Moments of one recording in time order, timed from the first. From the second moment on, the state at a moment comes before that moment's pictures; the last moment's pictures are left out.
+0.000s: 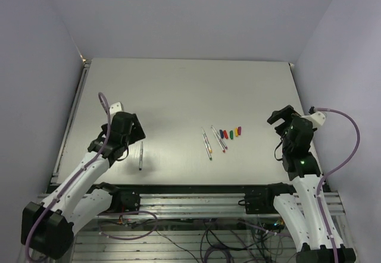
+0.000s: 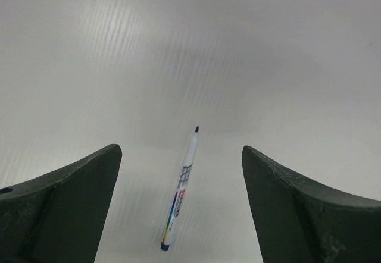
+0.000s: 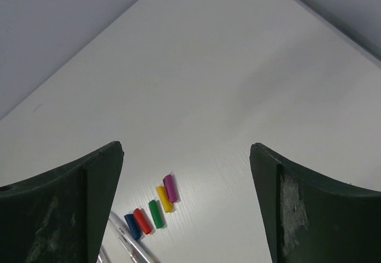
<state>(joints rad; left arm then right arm) -0.37 0.87 0.60 -0.44 -0.41 -0.62 0.03 0.60 0.59 -0.28 0.37 0.55</state>
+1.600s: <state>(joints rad) -0.57 1.35 0.67 -0.62 -0.32 -0.74 0.03 0.57 0.55 -0.31 0.26 0.50</state>
